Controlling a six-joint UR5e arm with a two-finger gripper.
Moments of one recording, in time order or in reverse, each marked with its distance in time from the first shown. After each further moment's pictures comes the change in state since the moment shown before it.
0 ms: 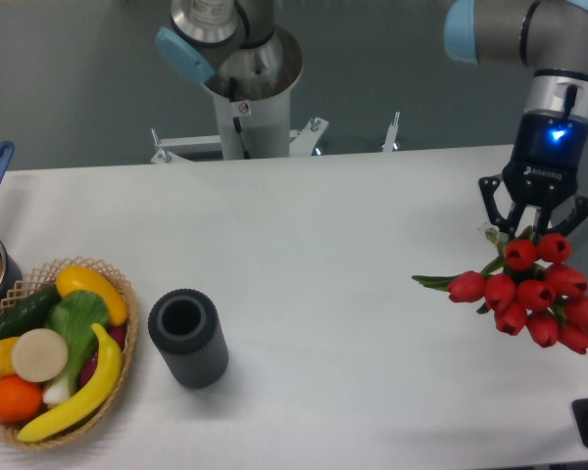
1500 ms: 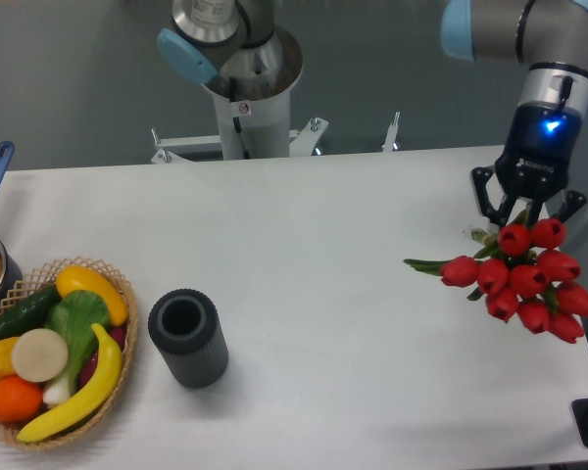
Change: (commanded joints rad) arm -0.027 0.015 -0.046 0.002 -0.118 -0.002
